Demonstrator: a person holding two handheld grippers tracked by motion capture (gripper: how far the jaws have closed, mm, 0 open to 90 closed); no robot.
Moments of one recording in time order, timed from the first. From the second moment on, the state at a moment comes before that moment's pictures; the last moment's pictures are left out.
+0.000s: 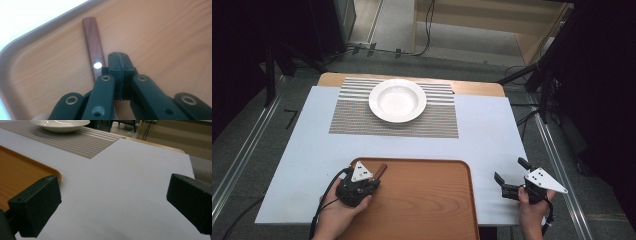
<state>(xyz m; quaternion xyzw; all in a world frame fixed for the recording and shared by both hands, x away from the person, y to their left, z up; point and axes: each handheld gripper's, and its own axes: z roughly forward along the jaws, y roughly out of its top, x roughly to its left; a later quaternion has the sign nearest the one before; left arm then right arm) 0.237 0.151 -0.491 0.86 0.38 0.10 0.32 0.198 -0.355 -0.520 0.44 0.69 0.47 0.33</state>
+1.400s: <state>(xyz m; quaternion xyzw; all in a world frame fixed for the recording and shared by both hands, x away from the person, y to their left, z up) 0.246 0.220 -0.477 0.78 0.38 0.15 0.47 0.198 -0.355 -0.520 0.44 0.69 0.47 0.33</state>
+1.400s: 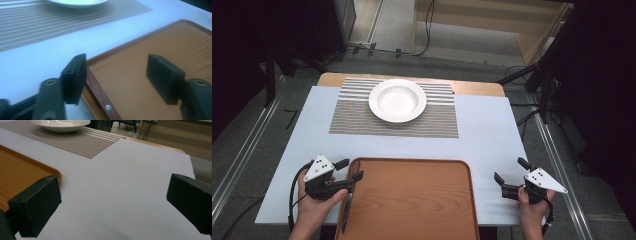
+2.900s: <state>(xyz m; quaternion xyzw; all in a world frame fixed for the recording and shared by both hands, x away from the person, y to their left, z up) 0.260 0.327 -0.475 0.72 0.43 0.21 0.50 0.198 -0.355 -0.520 0.45 0.69 0.47 0.33</state>
